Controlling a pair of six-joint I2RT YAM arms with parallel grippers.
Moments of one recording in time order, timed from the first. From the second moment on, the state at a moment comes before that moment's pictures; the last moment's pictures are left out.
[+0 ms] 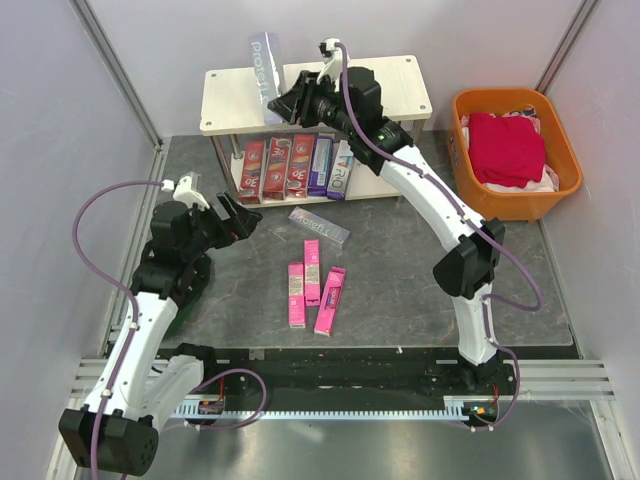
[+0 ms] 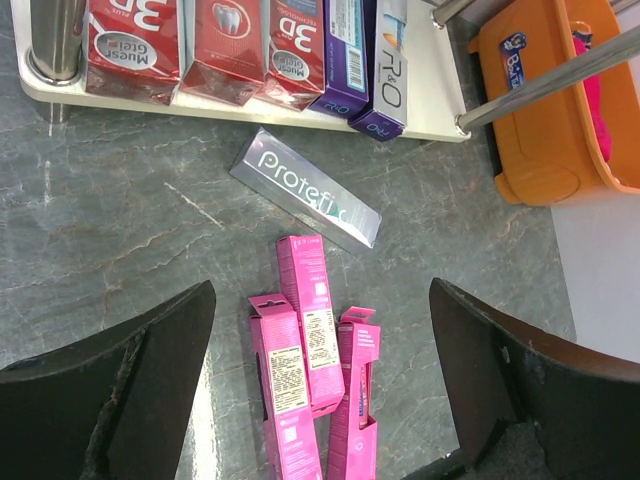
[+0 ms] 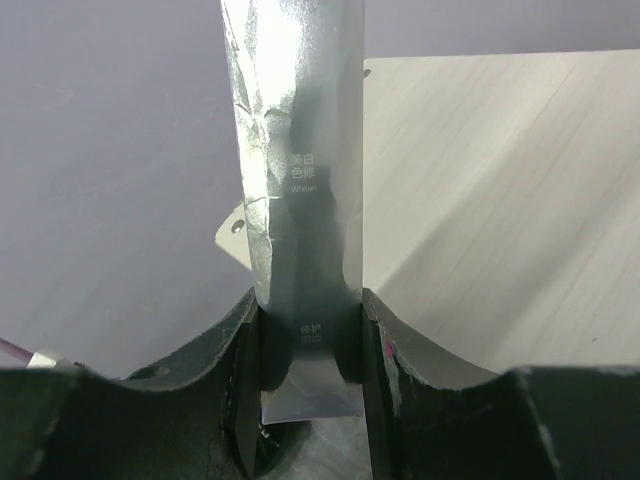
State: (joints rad) left arm -0.13 0.85 0.80 -0.31 0.26 -0.56; right arm 0.64 2.06 2.24 -0.18 -0.23 0.51
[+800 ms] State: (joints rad) left arm -0.13 0.90 0.79 -0.31 0.28 -0.56; right arm 0.52 2.16 2.32 -0.11 -0.34 0.65
